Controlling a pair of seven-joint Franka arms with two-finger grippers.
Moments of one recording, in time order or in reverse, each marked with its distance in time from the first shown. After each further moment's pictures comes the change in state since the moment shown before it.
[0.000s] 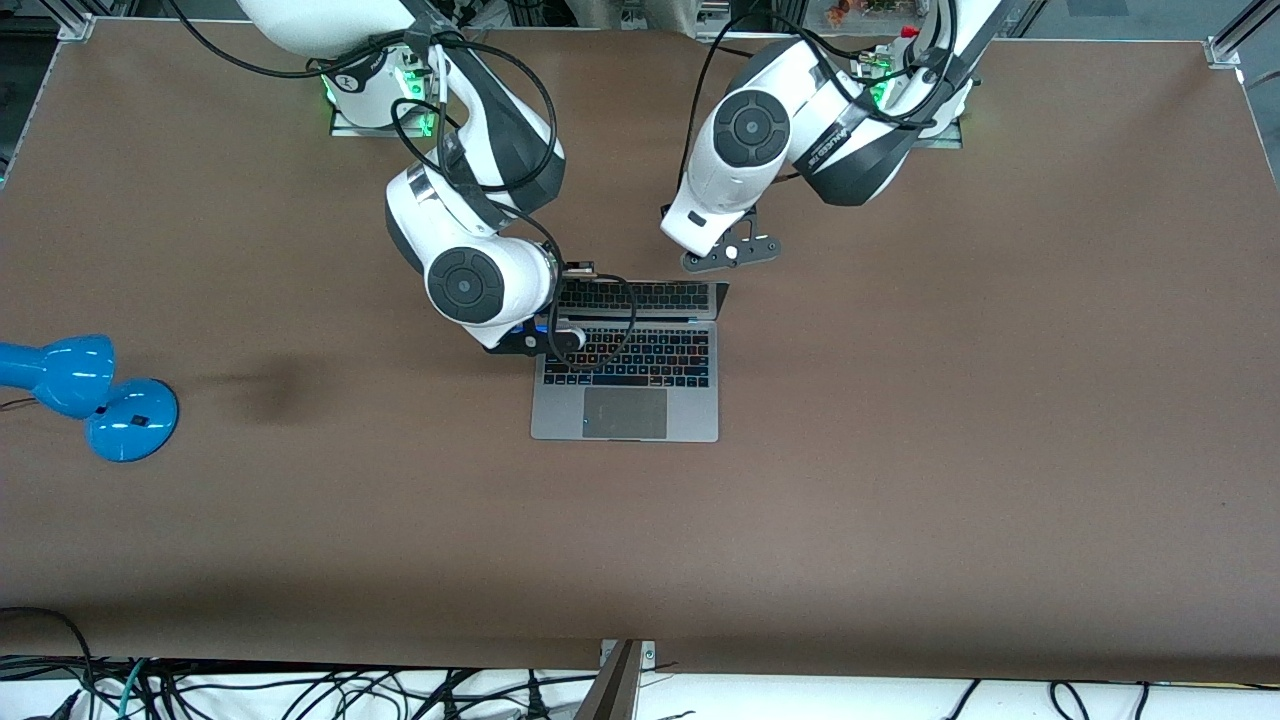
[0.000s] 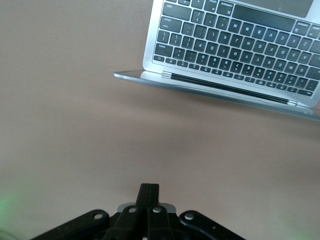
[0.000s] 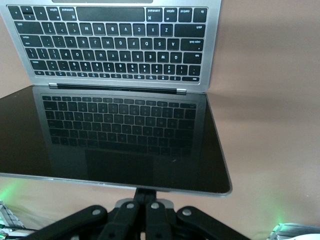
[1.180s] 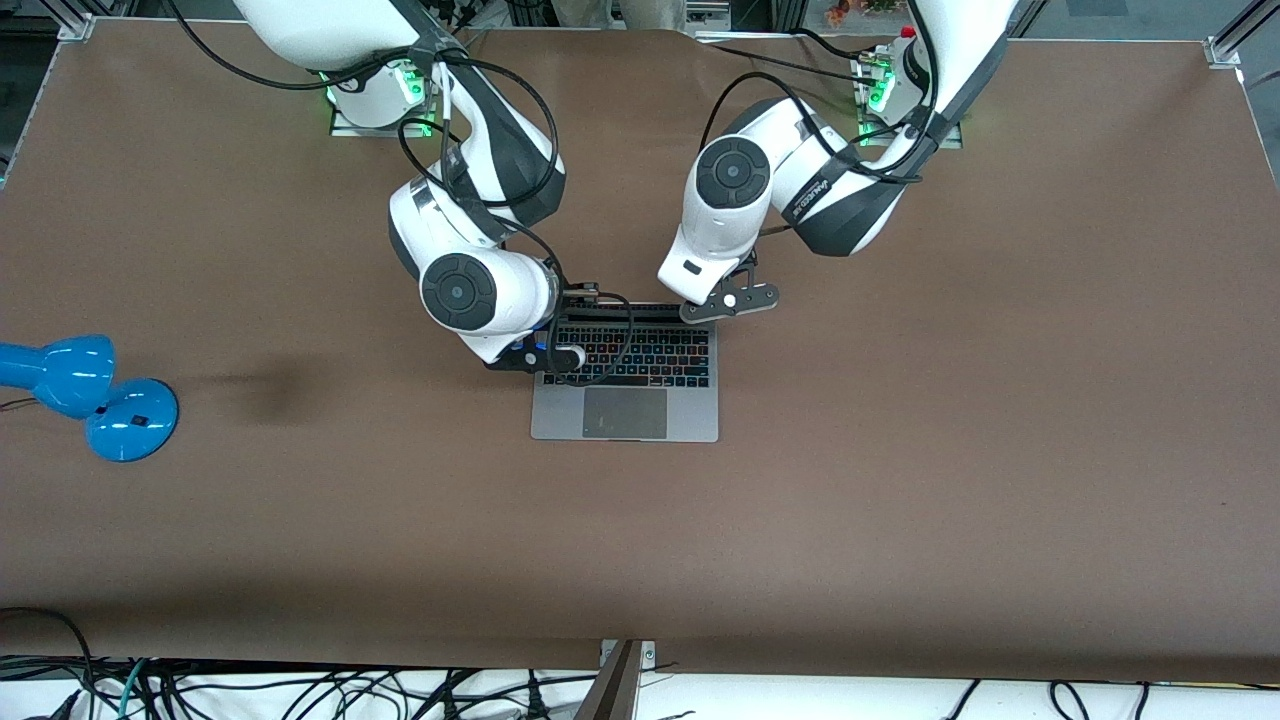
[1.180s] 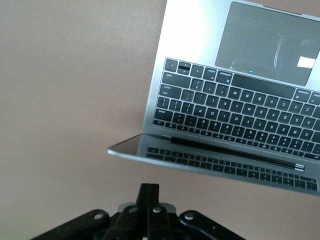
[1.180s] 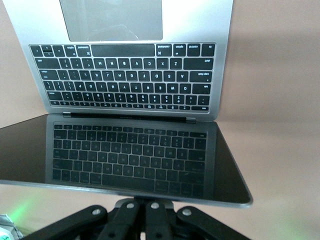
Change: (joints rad) left arm 0.000 0.154 0.007 0.115 0.230 0.059 -0.074; right arm -0.003 0.028 -0.004 0.000 -0.002 0.113 -0.002
